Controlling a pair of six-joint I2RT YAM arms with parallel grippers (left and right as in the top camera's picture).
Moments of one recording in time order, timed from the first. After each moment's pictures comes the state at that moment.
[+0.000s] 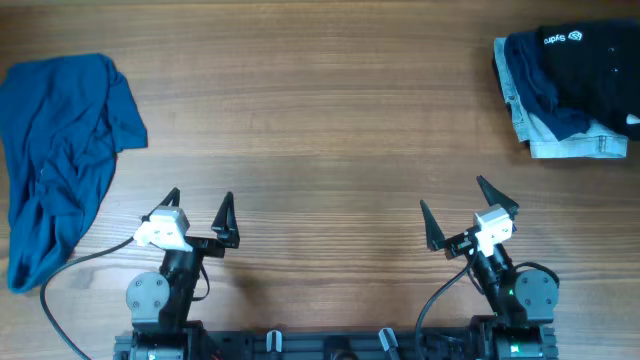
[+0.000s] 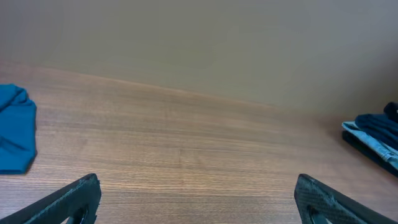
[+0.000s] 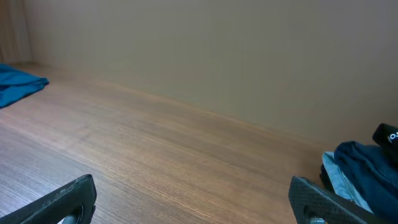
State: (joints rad) left arm 0.00 0.01 0.01 -0.06 0.18 -0.25; right arm 0.00 0.02 0.01 0.03 -0.37 -0.14
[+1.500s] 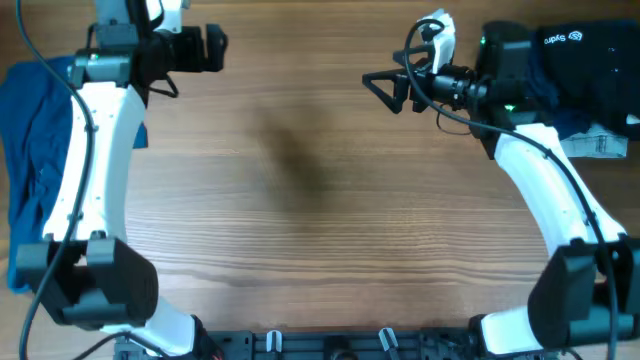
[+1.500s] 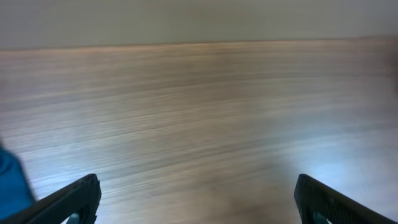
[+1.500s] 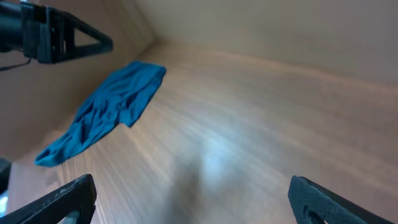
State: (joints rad) left arm 0.04 1.77 1.66 -0.68 0.26 0.04; right arm 0.10 1.65 1.21 -0.09 -0.85 0.03
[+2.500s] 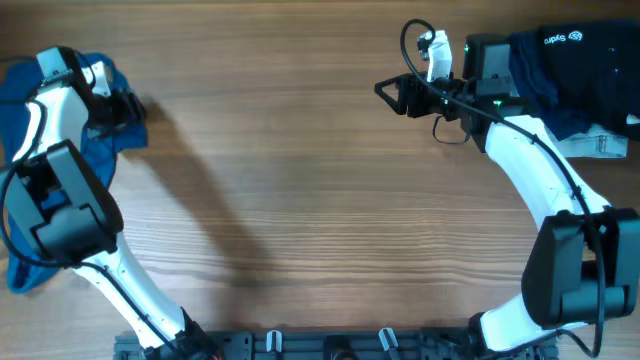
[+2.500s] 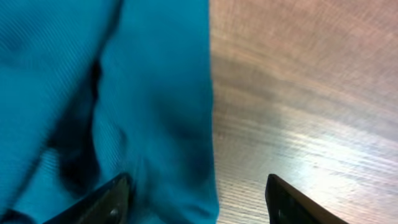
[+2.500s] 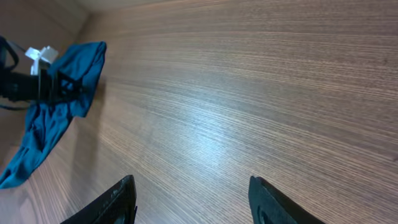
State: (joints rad) left arm 0.40 2.19 1.63 -0.68 0.21 -0.02; right arm 0.10 1.74 1.21 -0.23 -0.66 0.11
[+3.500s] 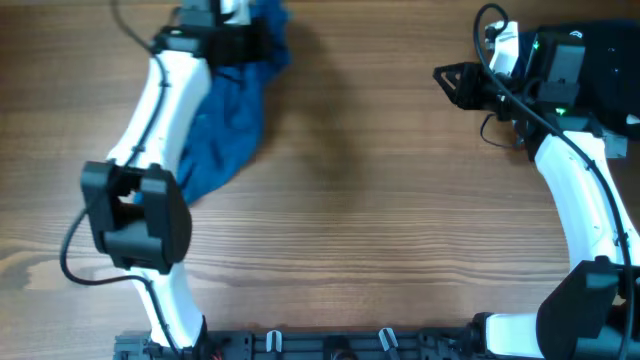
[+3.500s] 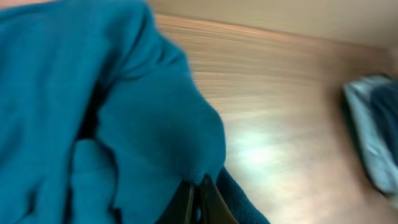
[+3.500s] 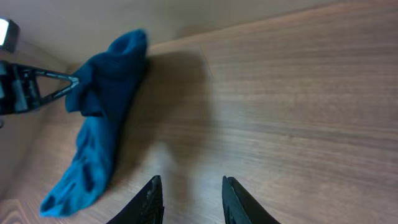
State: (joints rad) left arm -0.16 2.05 1.81 -0.58 0.40 -0.25; right arm -0.09 1.57 1.21 -0.35 -0.64 0.16
